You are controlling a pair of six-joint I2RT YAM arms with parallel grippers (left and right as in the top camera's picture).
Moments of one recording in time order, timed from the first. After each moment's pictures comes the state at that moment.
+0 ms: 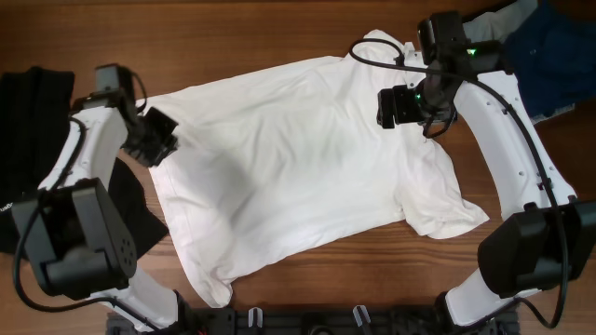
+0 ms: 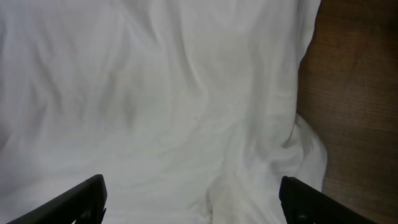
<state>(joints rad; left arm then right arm) 0.21 1.83 1.25 -0.86 0.25 -0.76 0.16 1.79 1.63 -1.21 -0.10 0.03</state>
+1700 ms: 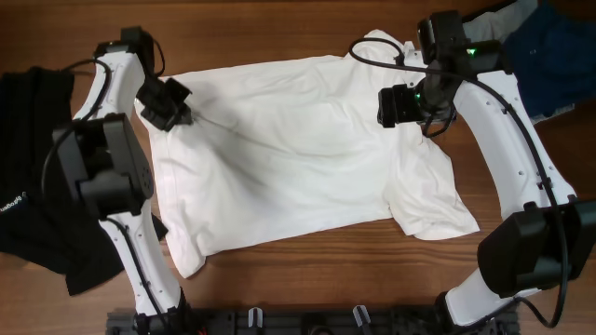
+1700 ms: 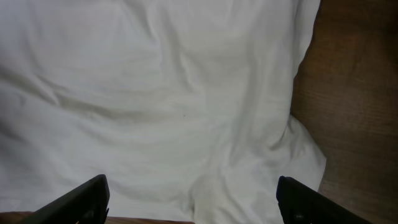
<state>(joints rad) 0.14 2.35 1.85 -1.15 0.29 -0.73 0.16 1.79 1.63 -1.20 -0.10 0.03</state>
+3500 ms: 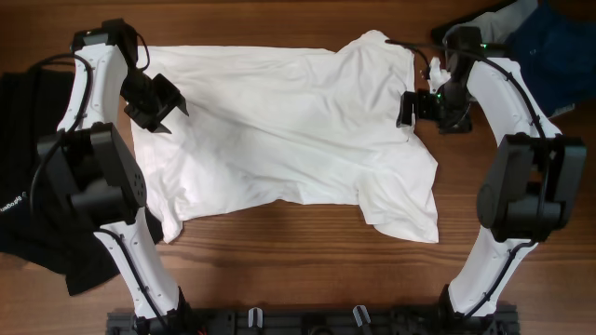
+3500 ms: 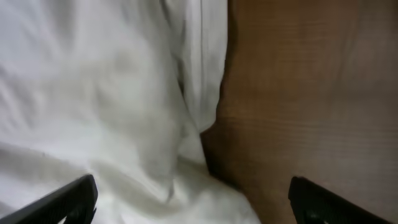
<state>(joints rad) 0.17 2.25 1.92 -1.33 0.26 -0.59 -0.04 2.08 1.63 -1.07 -0.16 0.01</state>
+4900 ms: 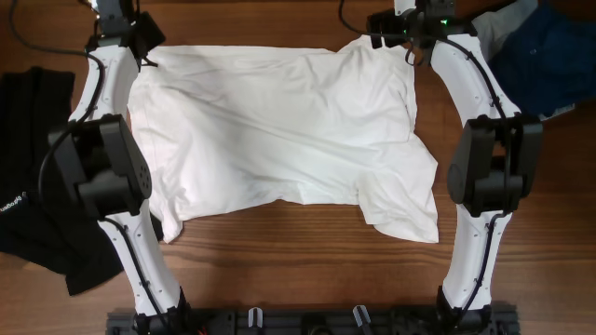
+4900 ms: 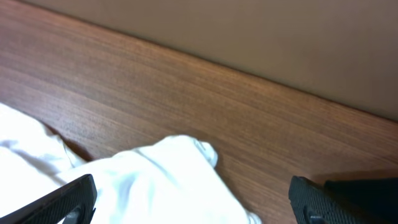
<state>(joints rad) 0.14 2.33 1.93 -0.42 -0.10 -0.41 0.09 2.29 1.96 -0.45 -0.13 -0.23</state>
